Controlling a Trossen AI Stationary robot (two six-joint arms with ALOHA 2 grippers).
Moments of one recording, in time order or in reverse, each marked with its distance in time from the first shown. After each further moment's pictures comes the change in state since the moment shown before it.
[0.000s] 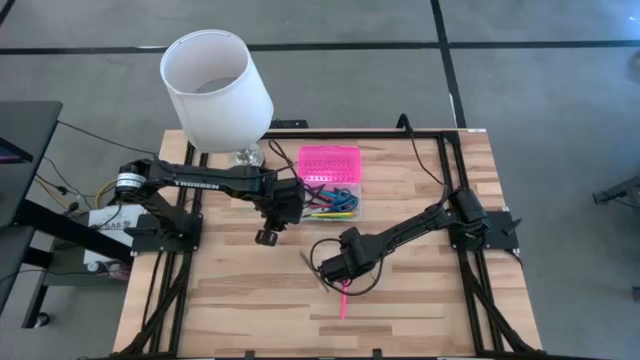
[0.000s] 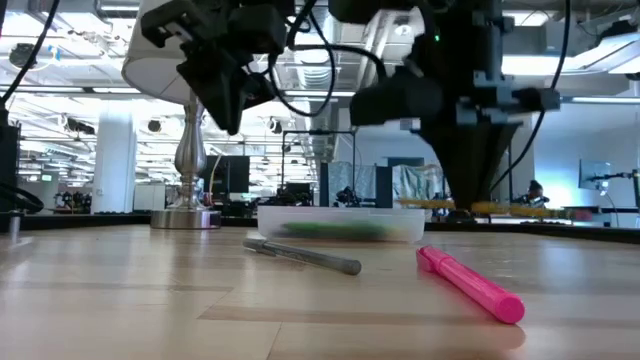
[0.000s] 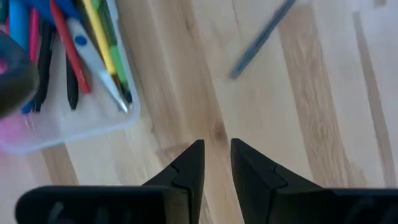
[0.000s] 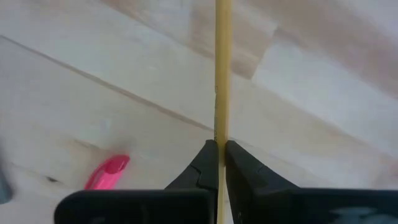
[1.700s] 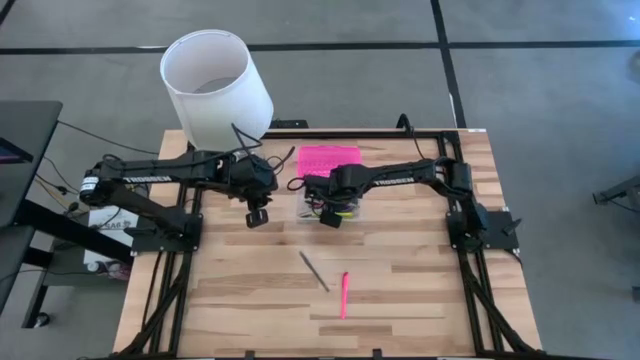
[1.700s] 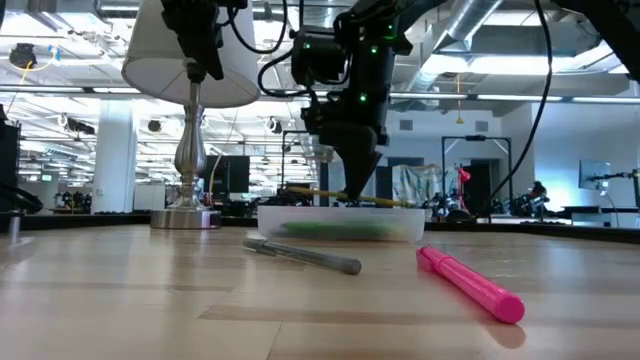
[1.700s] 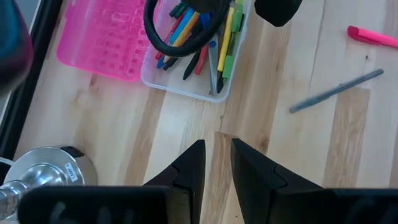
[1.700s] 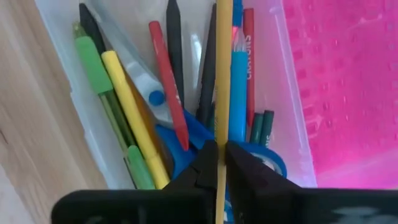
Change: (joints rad) left arm 0.013 -0.301 0.000 -0.080 -0.289 -0.416; right arm -0.445 -0.001 0.046 0.270 0.071 -1.287
